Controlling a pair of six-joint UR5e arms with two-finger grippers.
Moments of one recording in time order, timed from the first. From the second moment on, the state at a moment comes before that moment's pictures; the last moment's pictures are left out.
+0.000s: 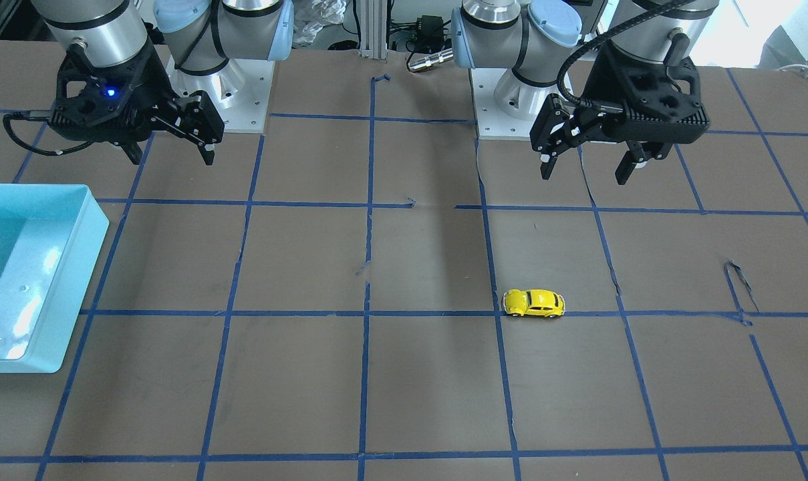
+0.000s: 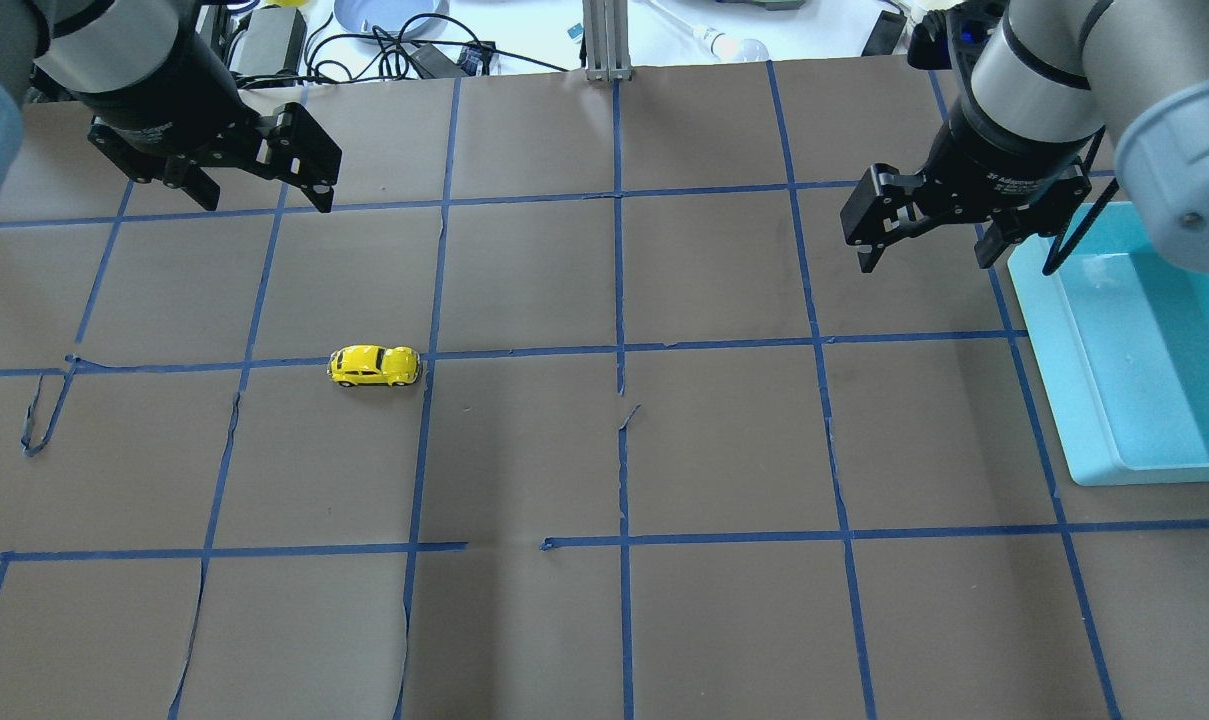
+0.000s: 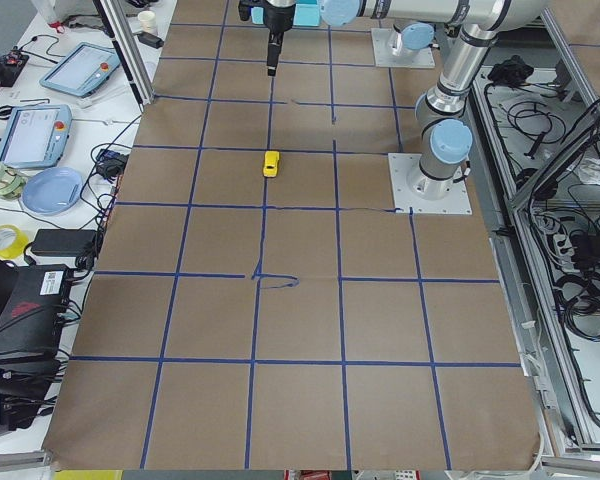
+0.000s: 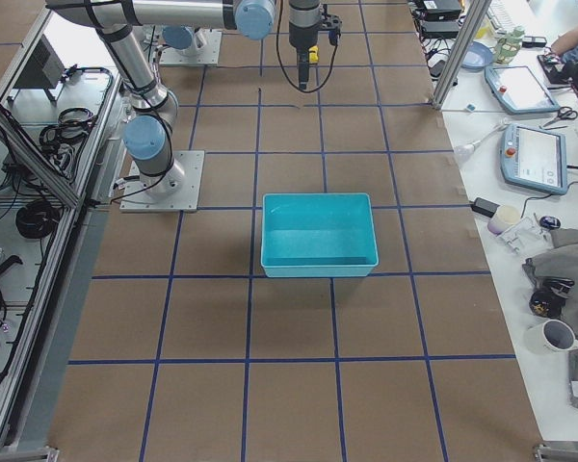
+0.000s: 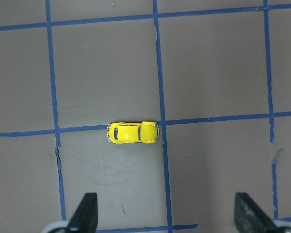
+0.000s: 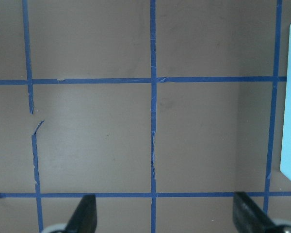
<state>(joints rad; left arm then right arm) -1.54 -1.54 -1.55 -1.49 1.57 0.10 1.55 -1.65 1.68 -1.61 -1.56 -0.02</state>
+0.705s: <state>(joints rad) -1.53 -1.54 -1.55 -1.49 1.57 0.10 1.55 -1.65 1.67 -1.62 -1.55 -0.02</state>
